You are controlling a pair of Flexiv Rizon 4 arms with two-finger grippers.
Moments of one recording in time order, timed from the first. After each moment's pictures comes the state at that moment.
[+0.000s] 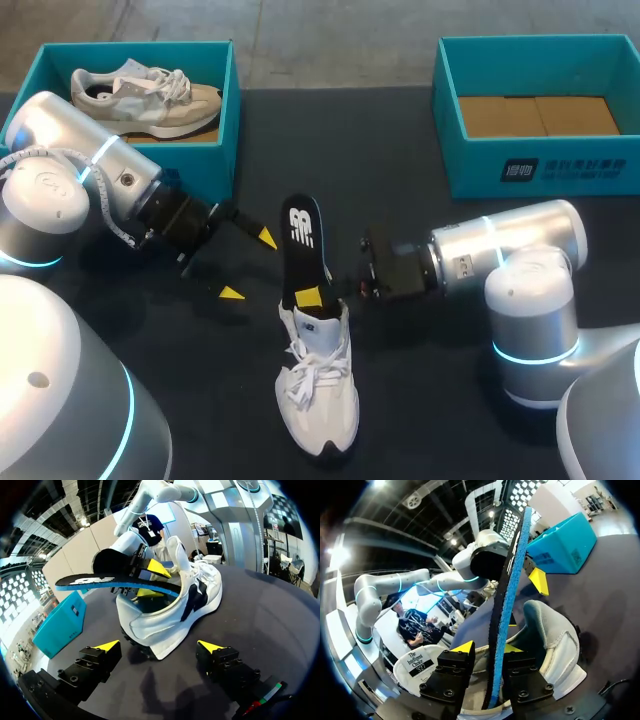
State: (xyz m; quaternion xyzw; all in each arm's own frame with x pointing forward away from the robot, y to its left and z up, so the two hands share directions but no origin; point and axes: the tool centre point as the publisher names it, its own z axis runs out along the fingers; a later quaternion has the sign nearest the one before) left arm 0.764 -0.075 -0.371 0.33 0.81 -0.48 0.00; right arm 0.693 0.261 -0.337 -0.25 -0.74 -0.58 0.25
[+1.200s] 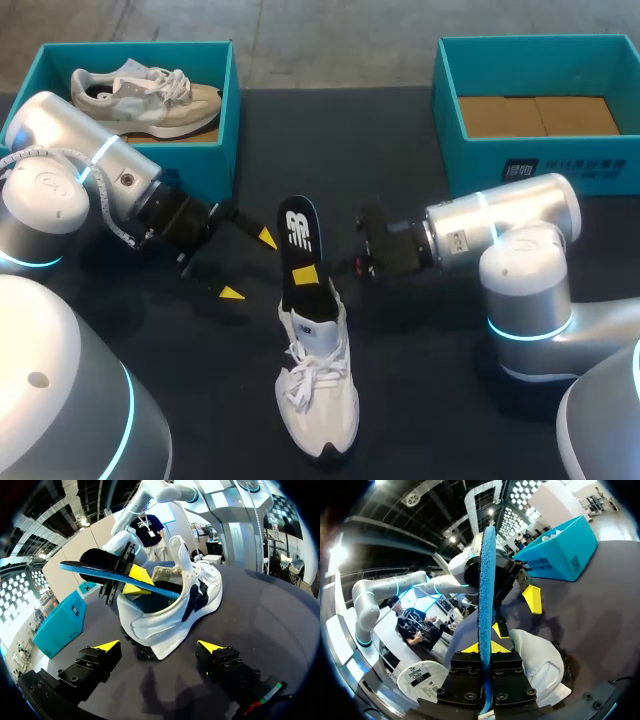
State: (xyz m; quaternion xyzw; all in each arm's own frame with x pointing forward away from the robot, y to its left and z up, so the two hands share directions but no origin) left arm 0.764 -0.075 -0.371 0.33 0.81 -0.48 0.00; right arm 0.717 0.264 -0.327 -0.25 -0.74 -0.57 0.26
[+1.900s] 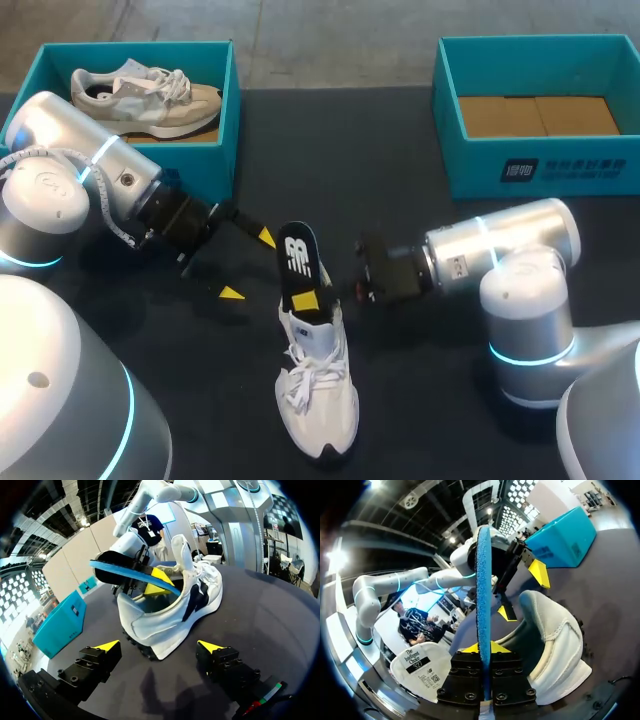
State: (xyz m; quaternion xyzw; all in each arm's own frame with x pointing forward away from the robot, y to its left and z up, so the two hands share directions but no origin) left arm 0.764 -0.075 -0.371 0.33 0.81 -0.48 0.00; right arm 0.685 0.266 -0.347 -0.25 -0.74 -0.56 0.27
